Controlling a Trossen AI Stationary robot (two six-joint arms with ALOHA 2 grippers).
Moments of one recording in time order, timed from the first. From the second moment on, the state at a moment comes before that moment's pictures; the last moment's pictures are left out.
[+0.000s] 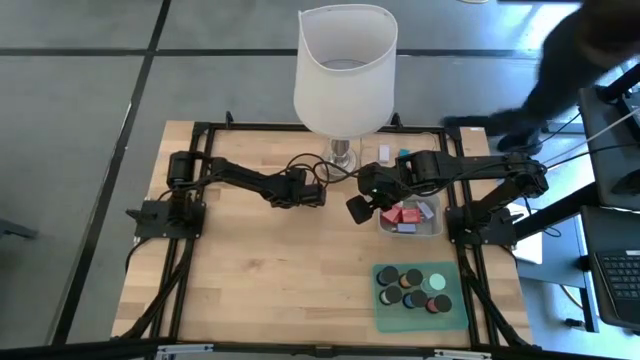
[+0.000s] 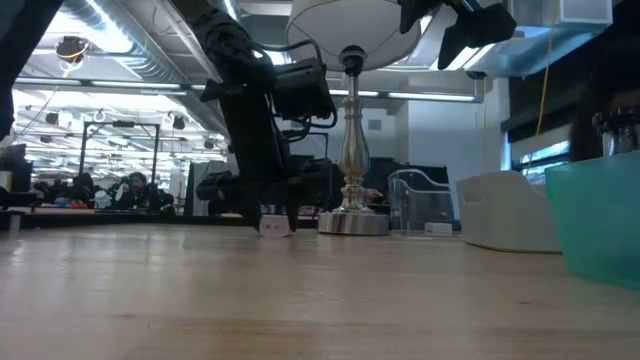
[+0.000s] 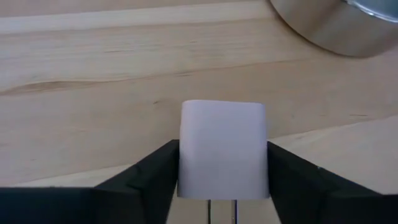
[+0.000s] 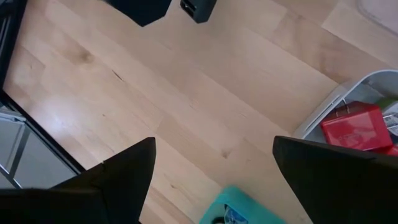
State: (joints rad) left arm 0.10 1.93 1.12 -0.42 -0.50 -1.27; right arm 0.09 1.55 1.56 -1.16 0.01 1.08
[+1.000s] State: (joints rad) left arm -0.19 1.61 1.14 -0.42 -0.77 -0.47; right arm 0.09 1.55 1.56 -0.96 0.04 0.99
